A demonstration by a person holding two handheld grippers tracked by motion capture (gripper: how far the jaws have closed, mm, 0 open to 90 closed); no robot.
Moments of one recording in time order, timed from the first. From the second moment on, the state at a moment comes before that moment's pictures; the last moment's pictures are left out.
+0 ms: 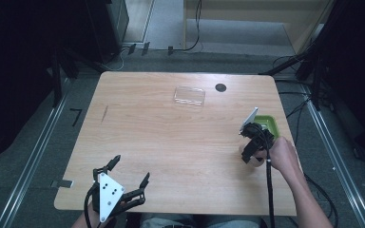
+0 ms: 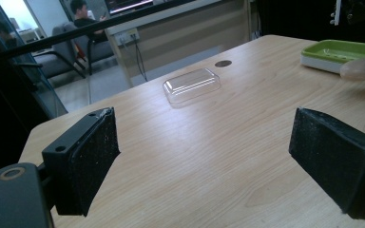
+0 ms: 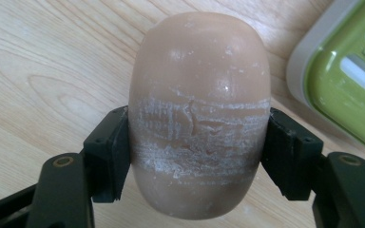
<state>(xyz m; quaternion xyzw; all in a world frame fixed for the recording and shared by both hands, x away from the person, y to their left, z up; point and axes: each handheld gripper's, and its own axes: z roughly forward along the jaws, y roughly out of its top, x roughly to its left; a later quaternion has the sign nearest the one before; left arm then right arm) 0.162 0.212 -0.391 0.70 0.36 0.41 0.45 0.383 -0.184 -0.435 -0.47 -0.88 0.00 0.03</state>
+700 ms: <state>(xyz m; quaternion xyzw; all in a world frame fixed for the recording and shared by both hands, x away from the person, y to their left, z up) 0.162 0.212 -0.391 0.70 0.36 0.41 0.45 0.385 -0.208 -0.431 -0.50 -0.87 0.00 0.02</state>
